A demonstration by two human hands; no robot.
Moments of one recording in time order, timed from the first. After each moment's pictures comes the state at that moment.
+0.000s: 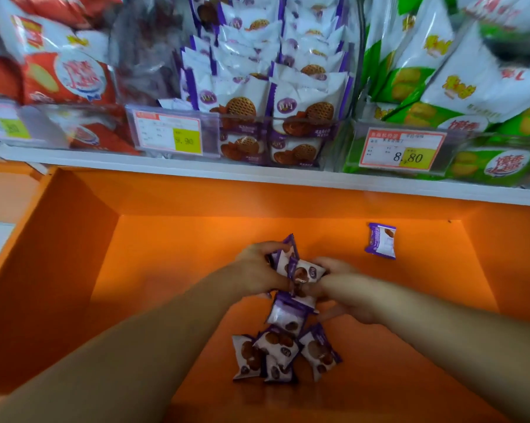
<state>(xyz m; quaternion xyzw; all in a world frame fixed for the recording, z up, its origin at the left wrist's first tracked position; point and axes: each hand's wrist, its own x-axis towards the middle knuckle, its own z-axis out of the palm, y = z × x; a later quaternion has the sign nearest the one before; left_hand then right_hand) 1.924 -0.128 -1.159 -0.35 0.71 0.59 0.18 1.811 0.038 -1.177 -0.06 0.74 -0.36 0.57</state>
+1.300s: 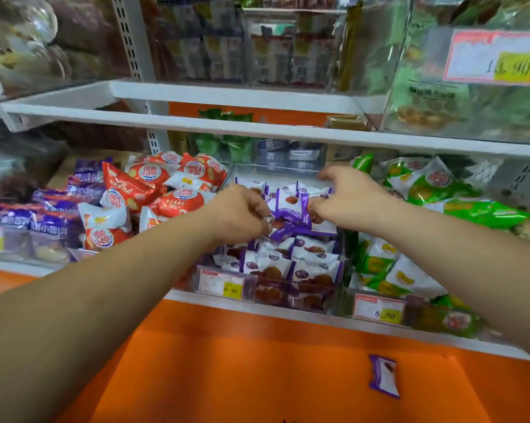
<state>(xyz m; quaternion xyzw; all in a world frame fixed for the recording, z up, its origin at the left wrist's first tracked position) 1.877 -0.241 -0.866 -0.26 0.89 0.37 -0.10 1.732 -0.091 -0.836 -0.40 0.89 -0.21 0.04</state>
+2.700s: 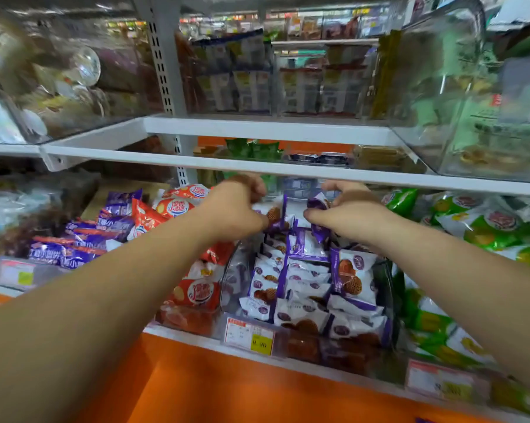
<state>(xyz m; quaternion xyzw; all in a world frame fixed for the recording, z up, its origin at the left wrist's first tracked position) 1.864 -0.318 -0.829 -0.27 0.92 0.22 -0.18 1.706 -0.170 -0.841 -0.36 0.84 -0.40 0.12</state>
